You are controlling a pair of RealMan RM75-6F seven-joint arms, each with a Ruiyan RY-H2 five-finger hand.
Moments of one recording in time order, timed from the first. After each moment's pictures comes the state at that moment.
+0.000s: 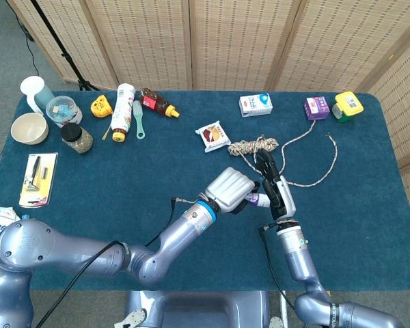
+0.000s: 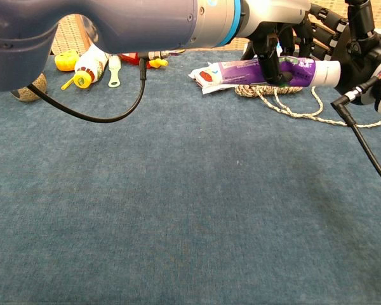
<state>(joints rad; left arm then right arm) -1.49 -1.61 -0.27 -1.63 0.49 0.92 0.62 0.47 -1.64 0.36 -1.61 -1.26 1.14 0.95</state>
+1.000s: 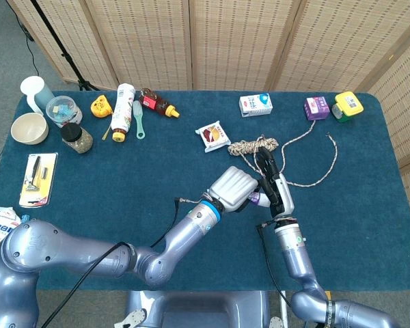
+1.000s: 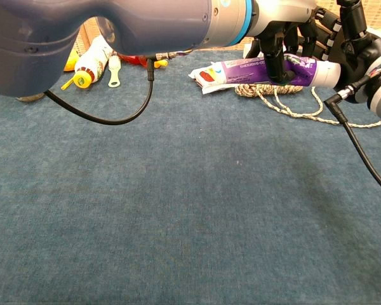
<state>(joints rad) -1.50 -1.64 -0.29 -1.61 0.47 0.94 0.65 0.48 -1.67 0.38 -1.60 -1.24 1.13 0.90</state>
